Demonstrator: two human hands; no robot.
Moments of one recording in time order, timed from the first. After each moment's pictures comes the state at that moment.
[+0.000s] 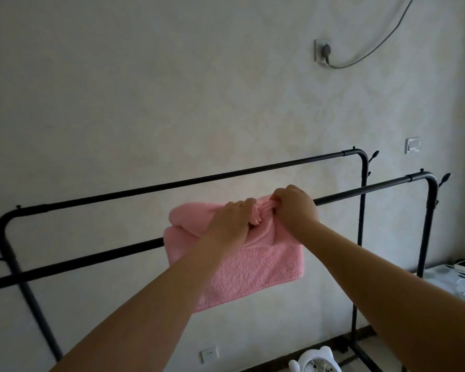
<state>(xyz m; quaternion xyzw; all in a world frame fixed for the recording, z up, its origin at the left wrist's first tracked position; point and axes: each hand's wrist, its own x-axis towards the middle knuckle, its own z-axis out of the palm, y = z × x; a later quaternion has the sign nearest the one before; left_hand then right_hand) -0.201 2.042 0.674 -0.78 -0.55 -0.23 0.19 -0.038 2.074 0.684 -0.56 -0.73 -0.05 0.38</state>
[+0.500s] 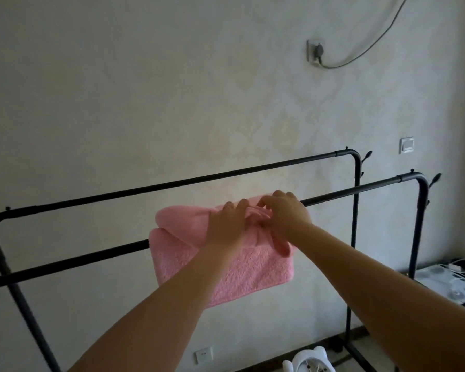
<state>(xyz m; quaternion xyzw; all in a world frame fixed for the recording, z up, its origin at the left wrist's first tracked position) -0.169 2.050 0.661 -0.72 -0.61 -0.26 0.22 -0.017 2.069 0.679 -0.54 -0.79 -0.03 0.29</state>
